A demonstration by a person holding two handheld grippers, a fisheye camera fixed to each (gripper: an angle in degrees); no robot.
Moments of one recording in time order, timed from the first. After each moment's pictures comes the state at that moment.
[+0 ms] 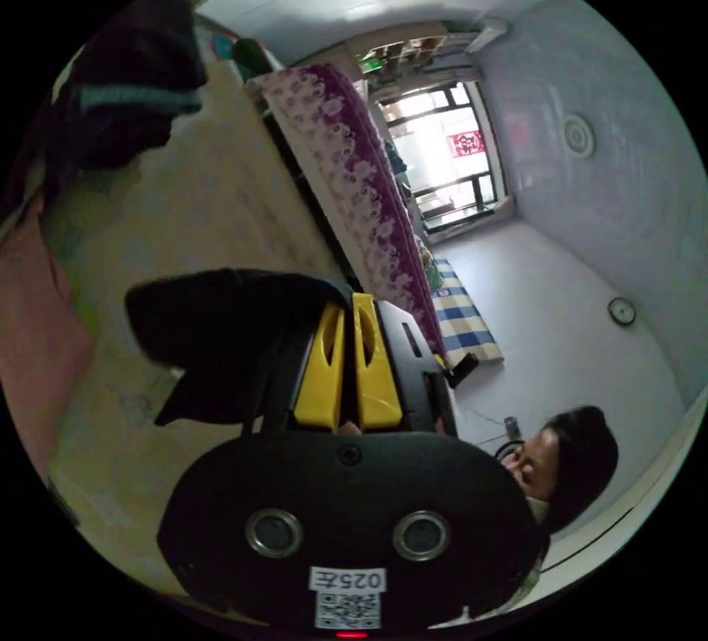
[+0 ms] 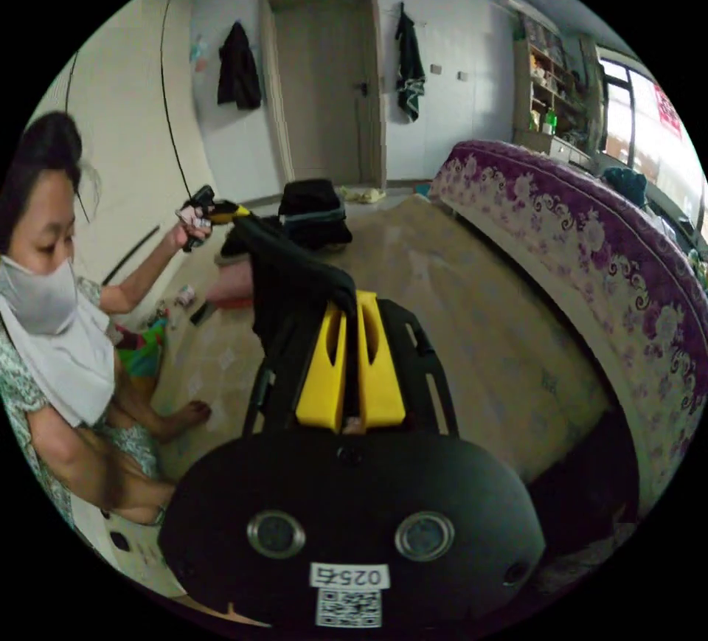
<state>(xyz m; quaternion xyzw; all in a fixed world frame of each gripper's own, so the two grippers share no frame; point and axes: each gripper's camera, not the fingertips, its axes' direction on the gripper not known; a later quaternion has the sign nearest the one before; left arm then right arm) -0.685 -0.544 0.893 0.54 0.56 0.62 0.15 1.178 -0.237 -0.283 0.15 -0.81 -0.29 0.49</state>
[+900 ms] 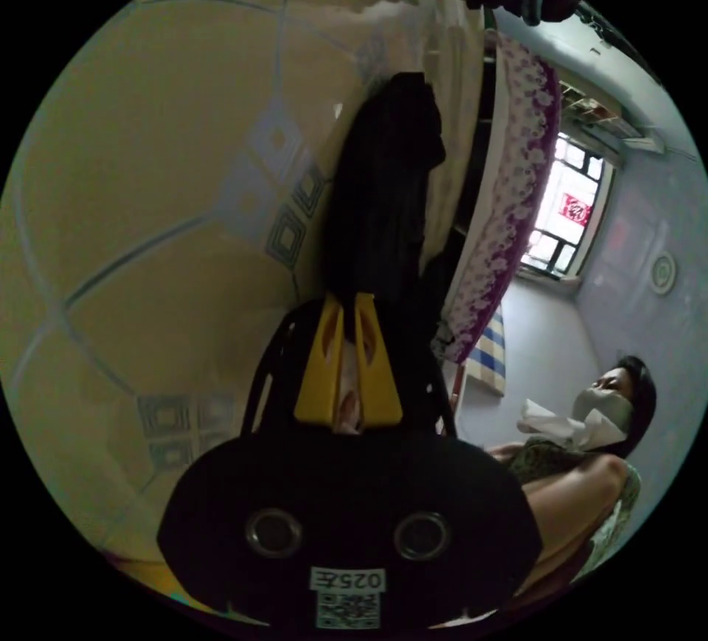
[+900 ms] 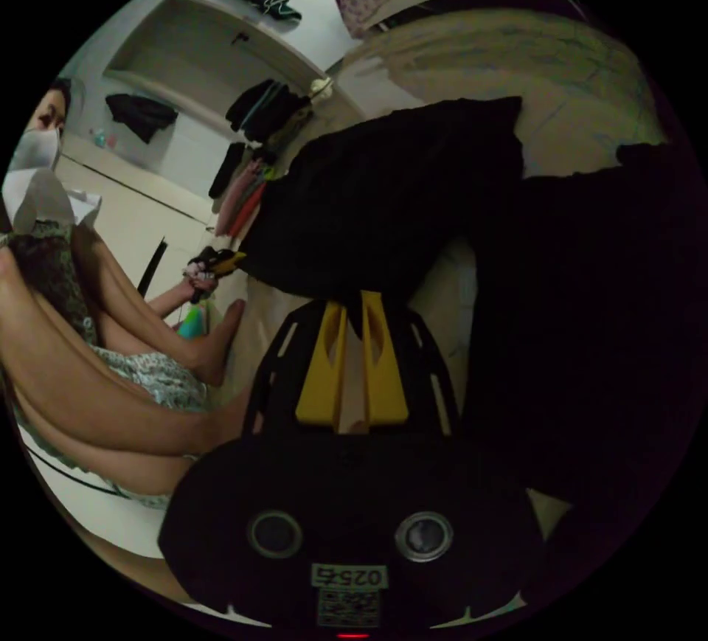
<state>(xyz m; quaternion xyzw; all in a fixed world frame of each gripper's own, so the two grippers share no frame) -0.202 -0.724 0.928 0.36 0.63 0.57 0.38 1.131 -0.042 -0.101 -0.20 -0.82 -0.27 0.45</state>
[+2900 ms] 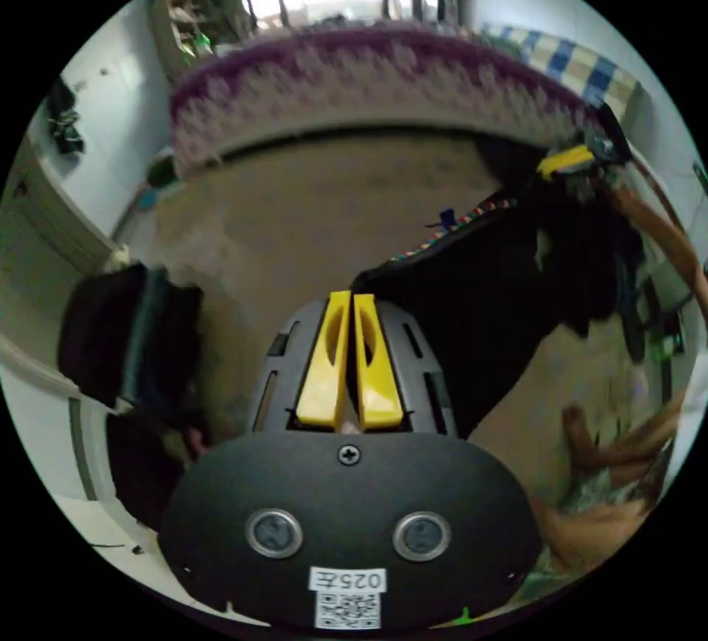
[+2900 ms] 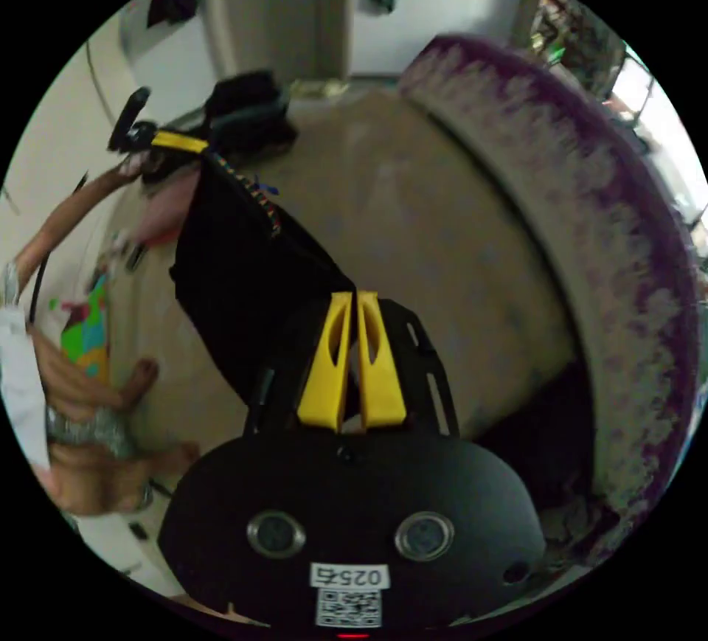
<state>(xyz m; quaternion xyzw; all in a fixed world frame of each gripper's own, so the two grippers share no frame) 0.207 -0.401 0.837 0.87 0.07 0.45 0.19 1.111 -0.313 -0.463 0.05 -0.68 -0.42 0.60</state>
